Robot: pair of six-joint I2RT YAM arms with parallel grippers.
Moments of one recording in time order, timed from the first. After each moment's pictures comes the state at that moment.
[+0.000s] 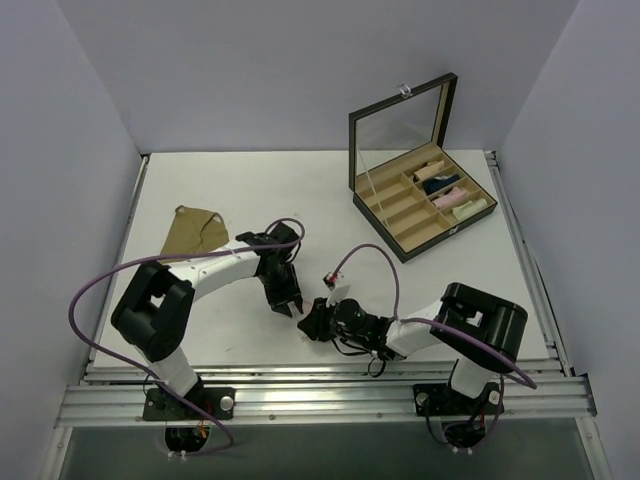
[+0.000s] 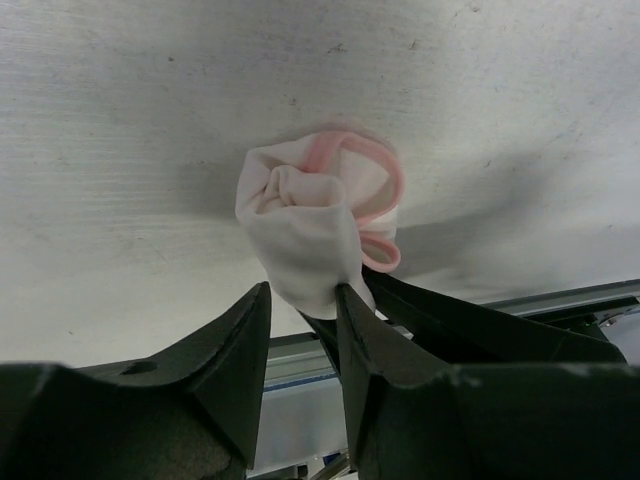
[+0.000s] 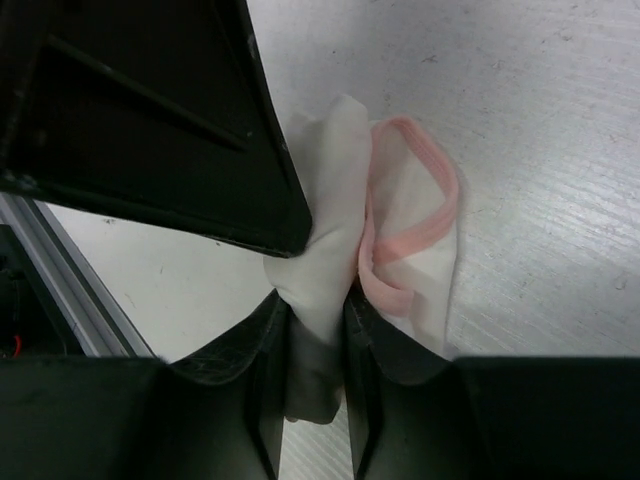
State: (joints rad) left arm -0.66 1.70 1.10 -0.78 0.21 -0.94; right arm 1.07 1.67 0.39 0.79 0.12 0.76
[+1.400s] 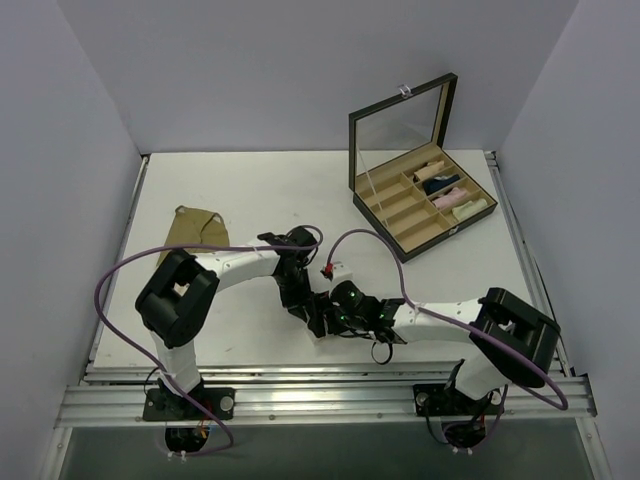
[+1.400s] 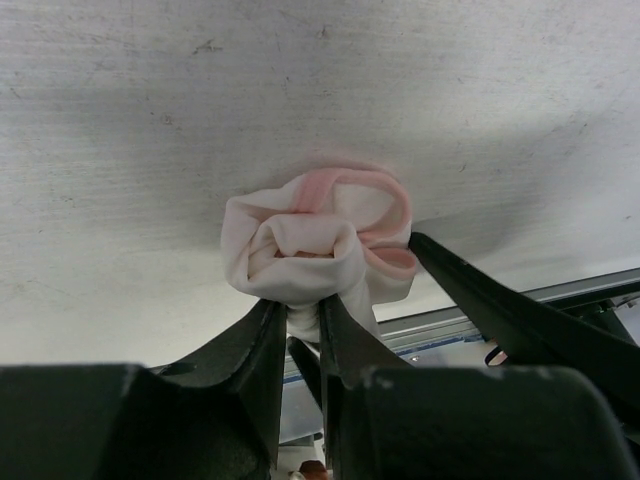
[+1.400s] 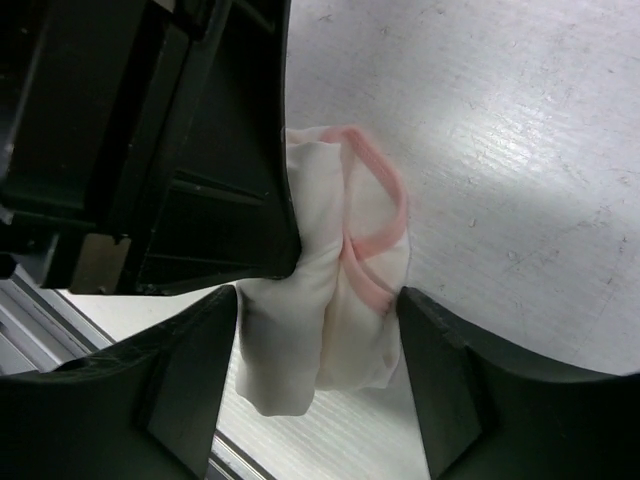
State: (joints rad) left arm -0.73 1.85 1.18 -0.76 0.26 -0.94; right arm 1.01 1.49 0.56 0.17 0.08 0.62
